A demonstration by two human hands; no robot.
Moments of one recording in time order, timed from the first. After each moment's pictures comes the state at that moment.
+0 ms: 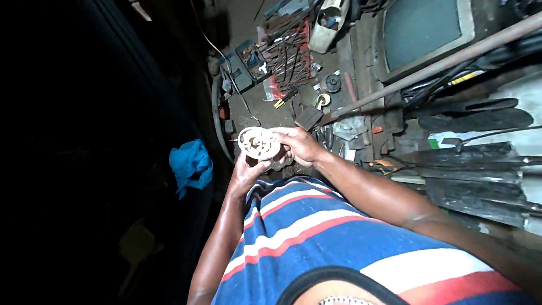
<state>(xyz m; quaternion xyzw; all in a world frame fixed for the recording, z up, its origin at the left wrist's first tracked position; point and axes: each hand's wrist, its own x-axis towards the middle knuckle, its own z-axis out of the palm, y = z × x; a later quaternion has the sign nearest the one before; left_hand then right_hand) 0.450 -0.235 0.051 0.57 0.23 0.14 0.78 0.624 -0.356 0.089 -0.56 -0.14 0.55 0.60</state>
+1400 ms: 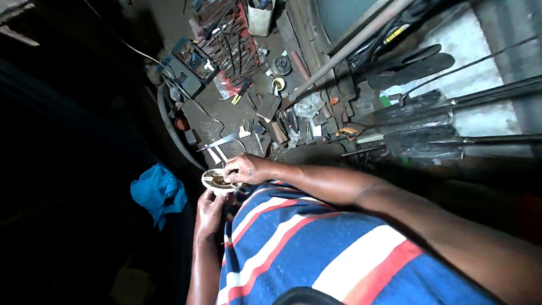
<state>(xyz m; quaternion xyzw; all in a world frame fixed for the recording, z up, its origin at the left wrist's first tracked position) 0.426 -0.260 0.022 0.60 0.29 0.03 0.74 0.628 -0.375 0.017 -0.62 -0.50 0.41 0.44</state>
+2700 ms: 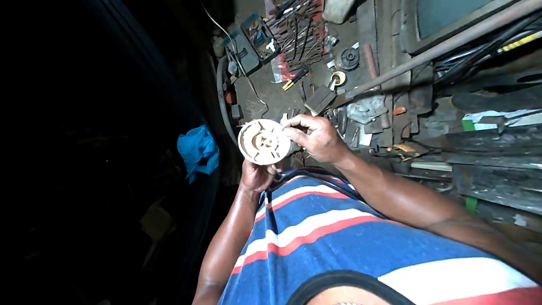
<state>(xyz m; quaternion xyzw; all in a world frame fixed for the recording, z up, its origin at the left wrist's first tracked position) 0.443 -0.284 0.033 0.21 0.09 0.13 0.96 0.620 -0.399 0.085 -0.61 -0.39 0.27 0.64</state>
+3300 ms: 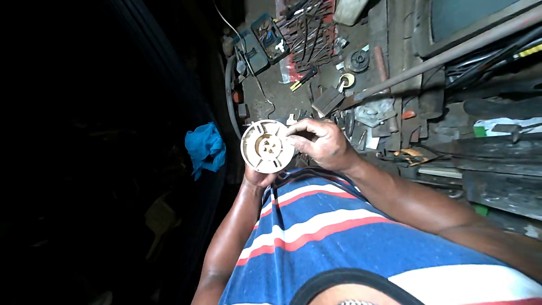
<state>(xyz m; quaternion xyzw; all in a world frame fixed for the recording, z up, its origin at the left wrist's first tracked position) 0.427 -0.274 0.035 0.15 0.10 0.13 0.97 0.597 -0.396 0.108 -0.58 -0.45 0.26 0.62</state>
